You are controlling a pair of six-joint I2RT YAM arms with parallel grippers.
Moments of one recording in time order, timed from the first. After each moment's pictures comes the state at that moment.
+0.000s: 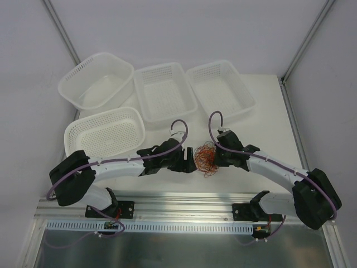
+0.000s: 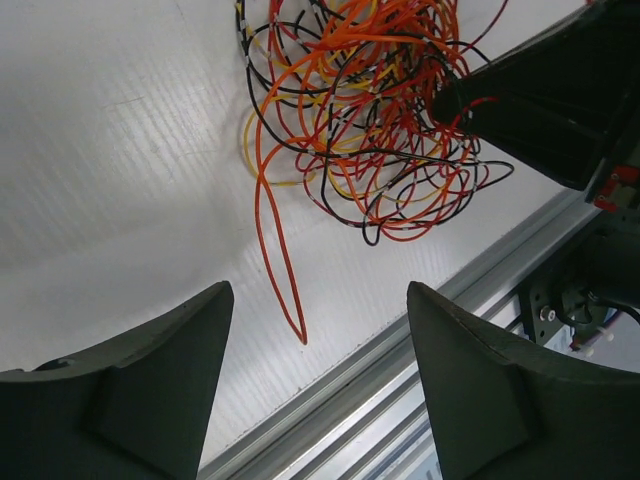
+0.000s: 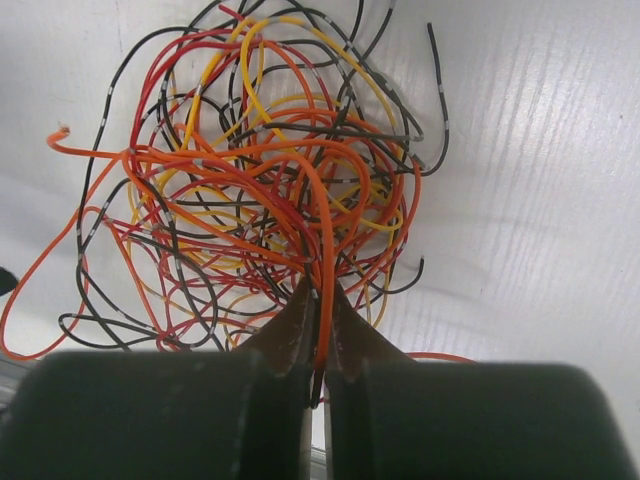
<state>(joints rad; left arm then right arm) -1.01 1.40 0.70 -0.02 -0.01 -0.80 0.65 1.23 0.61 -0.39 0.05 0.58</state>
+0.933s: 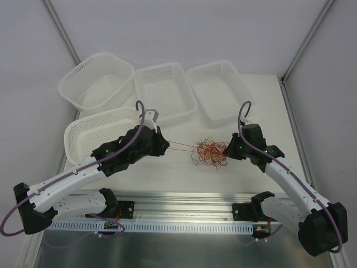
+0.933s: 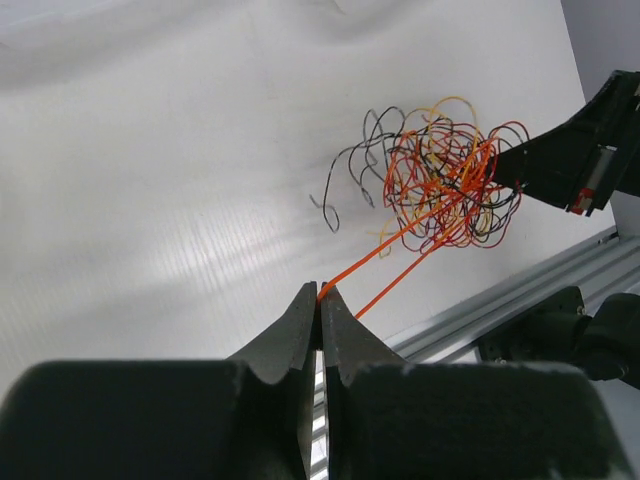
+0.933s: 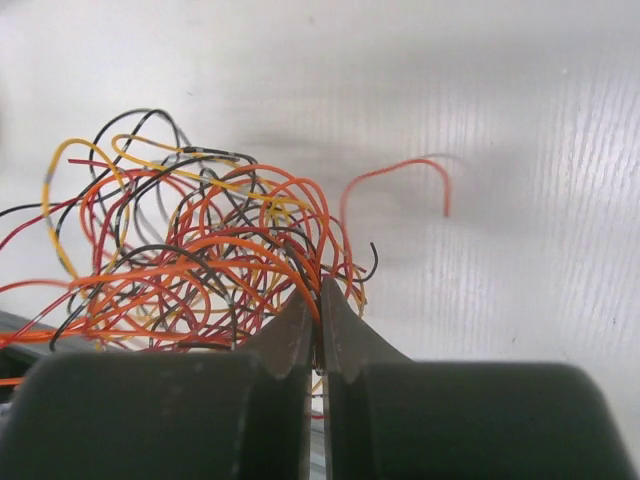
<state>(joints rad) -0.96 0.97 0.93 -0.51 -0.30 -0.70 0.40 0.99 0.64 -0.53 -0.07 0.55</state>
